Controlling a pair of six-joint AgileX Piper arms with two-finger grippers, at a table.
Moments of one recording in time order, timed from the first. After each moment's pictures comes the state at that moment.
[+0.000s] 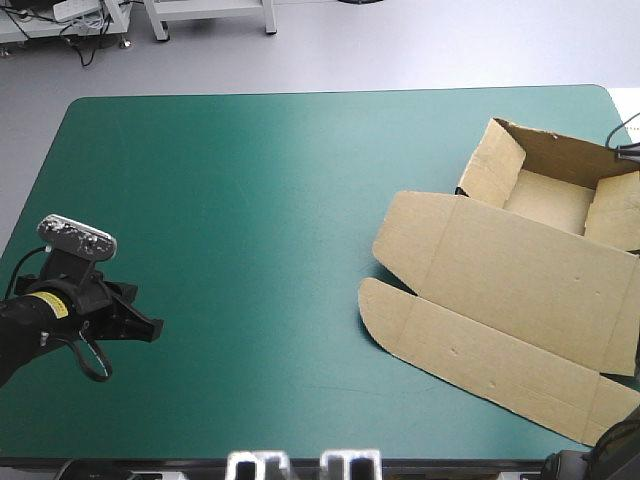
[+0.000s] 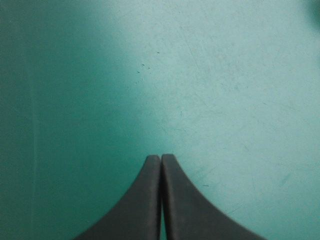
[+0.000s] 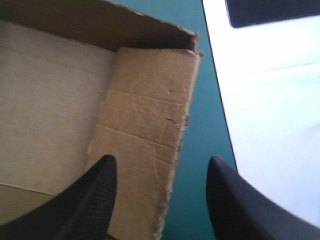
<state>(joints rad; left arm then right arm) -0.22 0.81 -1.04 -0.03 1.18 0.14 -0.41 1.78 -1.89 -0.05 1.24 -0.24</state>
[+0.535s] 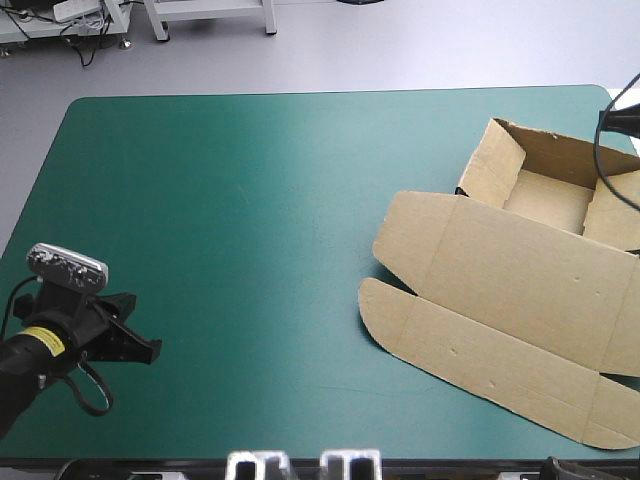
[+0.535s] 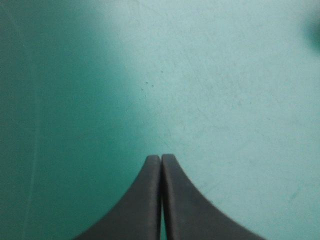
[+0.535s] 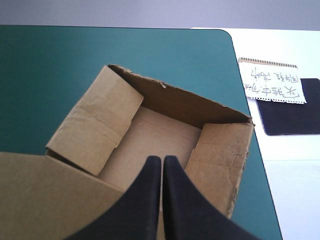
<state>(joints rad) -0.22 0.65 -0.86 -0.03 1.03 0.14 -0.28 1.33 -1.85 0.13 1.25 -0.22</state>
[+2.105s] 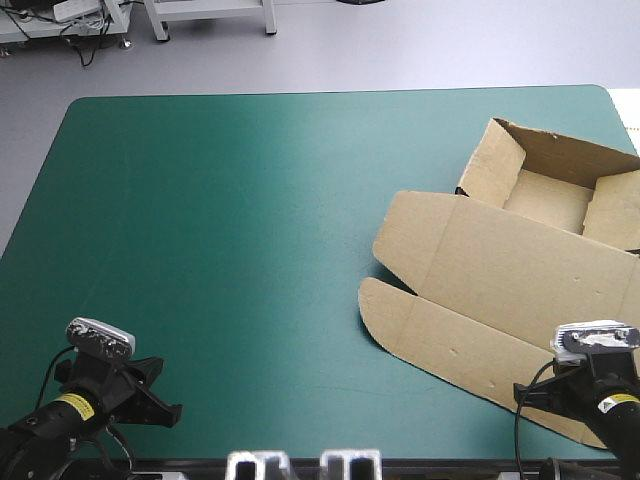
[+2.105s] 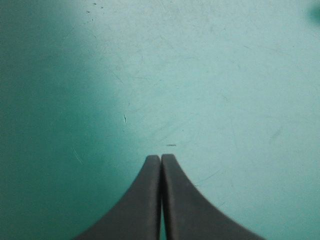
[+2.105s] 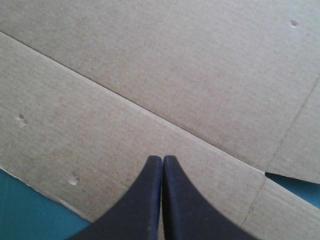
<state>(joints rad) -0.22 0.41 -0.47 -0.15 0.94 0.17 -0.25 0.40 -0.51 0.19 1.01 -0.33</state>
